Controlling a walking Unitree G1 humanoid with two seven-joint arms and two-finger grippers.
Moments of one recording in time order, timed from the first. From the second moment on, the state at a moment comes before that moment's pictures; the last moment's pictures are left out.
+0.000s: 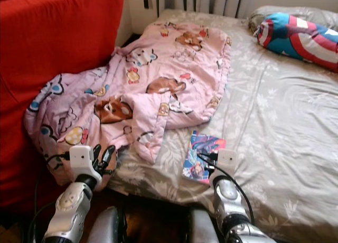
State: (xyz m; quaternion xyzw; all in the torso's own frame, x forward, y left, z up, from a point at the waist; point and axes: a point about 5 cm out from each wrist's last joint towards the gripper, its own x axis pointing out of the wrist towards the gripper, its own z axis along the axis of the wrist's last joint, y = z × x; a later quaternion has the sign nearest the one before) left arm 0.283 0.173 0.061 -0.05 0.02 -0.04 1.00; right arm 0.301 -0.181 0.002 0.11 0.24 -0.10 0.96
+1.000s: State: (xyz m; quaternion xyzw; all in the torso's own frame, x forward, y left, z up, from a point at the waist) left arm 0.279 0.172 0.065 -0.04 0.02 -0.05 1.00; right arm 0.313 -0.181 0.025 0.07 0.14 -0.07 0.99
